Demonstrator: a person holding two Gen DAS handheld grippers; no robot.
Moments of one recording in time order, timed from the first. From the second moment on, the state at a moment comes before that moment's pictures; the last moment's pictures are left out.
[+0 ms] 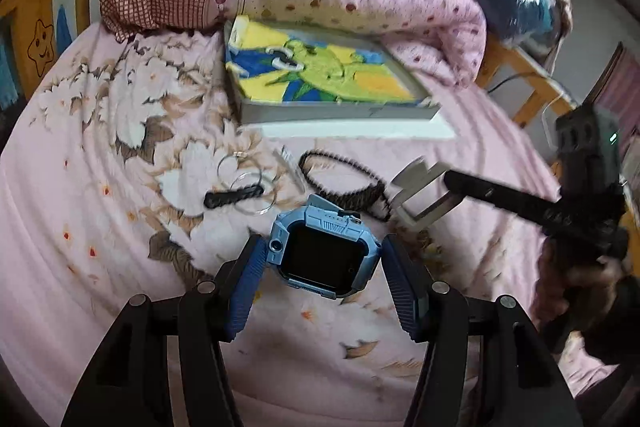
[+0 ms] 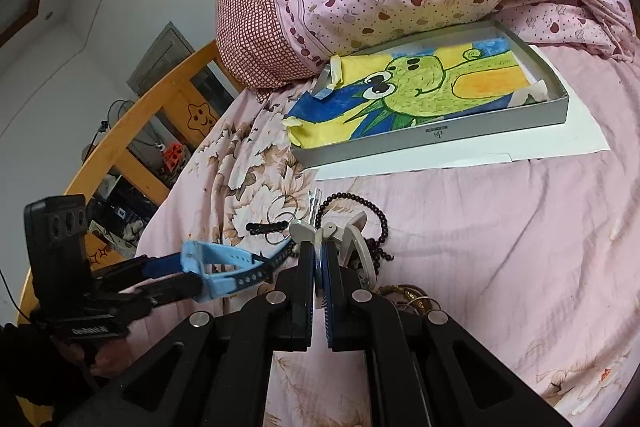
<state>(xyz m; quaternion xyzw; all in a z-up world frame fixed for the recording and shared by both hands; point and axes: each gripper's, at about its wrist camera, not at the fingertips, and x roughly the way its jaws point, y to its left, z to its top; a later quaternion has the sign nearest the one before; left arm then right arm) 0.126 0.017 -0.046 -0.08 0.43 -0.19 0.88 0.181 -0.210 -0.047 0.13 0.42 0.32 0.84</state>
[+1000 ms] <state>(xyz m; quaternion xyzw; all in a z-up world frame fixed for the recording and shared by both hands) 0.326 0.023 -0.069 -0.12 0.39 -0.14 0.90 0.367 -0.190 -0.071 0.13 0.43 0.29 0.85</state>
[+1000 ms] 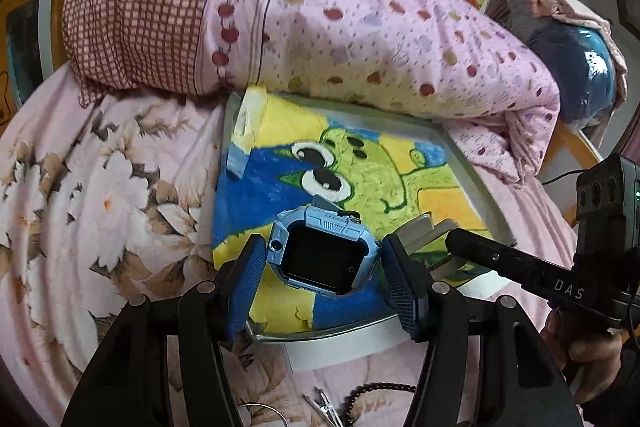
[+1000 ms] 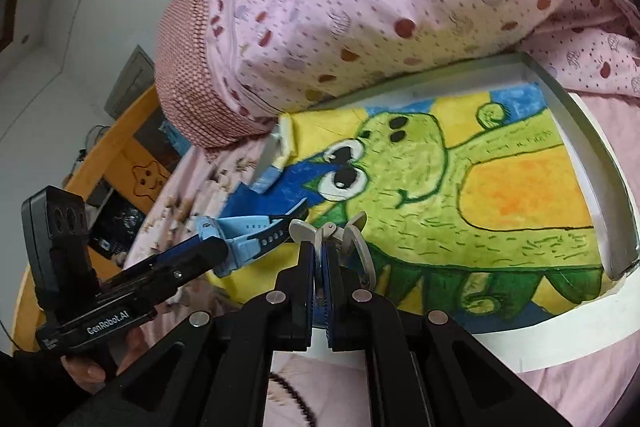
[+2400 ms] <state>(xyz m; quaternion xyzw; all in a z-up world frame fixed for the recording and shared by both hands) 0.148 -0.003 0.041 -0.07 0.25 -0.04 0.96 0.155 -0.267 0.040 0.00 0.20 0.21 0.96</state>
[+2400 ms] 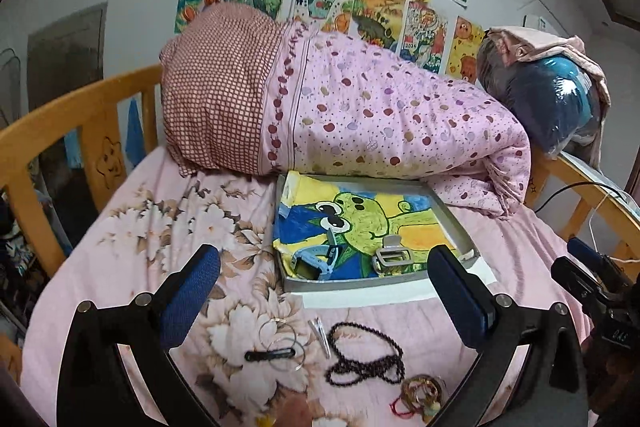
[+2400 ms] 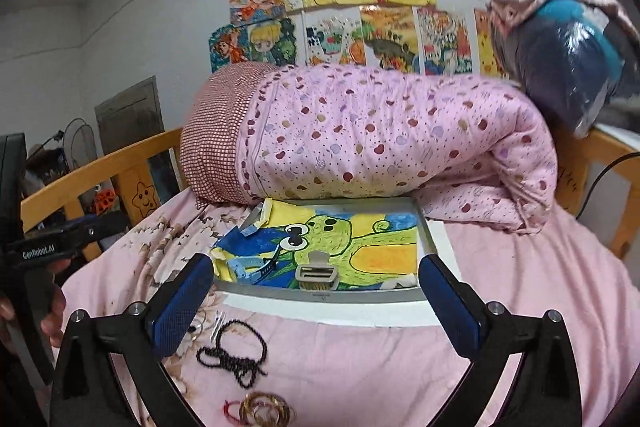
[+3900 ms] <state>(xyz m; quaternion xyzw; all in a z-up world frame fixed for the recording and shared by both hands) 0.125 -0.017 -0.075 0.02 0.41 -0.12 0.90 0.112 -0.246 -0.092 -0.07 0.40 0.26 0.88</state>
